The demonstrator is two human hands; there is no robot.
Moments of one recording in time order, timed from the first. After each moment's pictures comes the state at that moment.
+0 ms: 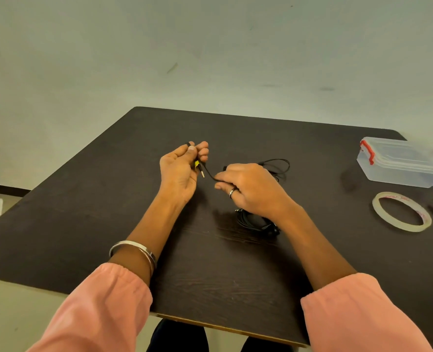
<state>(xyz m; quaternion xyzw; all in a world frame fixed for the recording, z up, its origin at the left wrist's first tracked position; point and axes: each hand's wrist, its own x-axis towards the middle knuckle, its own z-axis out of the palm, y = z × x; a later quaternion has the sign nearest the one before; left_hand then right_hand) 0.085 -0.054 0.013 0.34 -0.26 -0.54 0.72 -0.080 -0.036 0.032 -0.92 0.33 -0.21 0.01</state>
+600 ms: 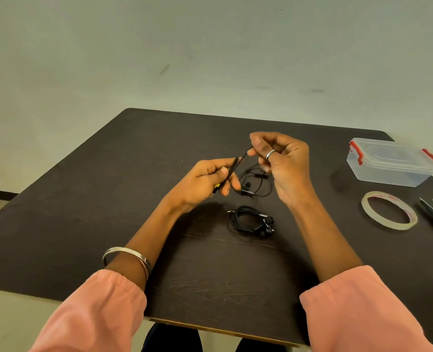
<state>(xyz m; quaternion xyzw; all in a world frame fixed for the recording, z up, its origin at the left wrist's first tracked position) 0.063 -0.040 0.010 0.36 -0.69 -0.46 0.43 -0.116 -0.051 0.047 -0.56 0.35 -0.61 0.43</state>
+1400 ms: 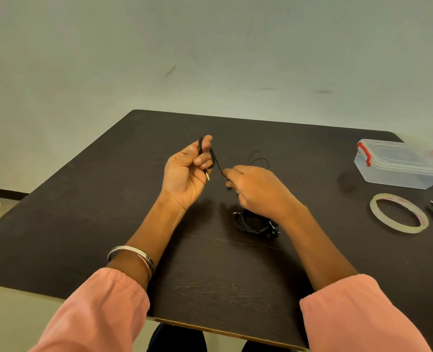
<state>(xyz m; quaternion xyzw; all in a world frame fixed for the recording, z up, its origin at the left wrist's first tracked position) 0.079 -0.049 0.017 0.17 -0.29 -0.66 0.67 -0.089 -0.044 0.026 -0.91 0.38 -0.15 -0.07</state>
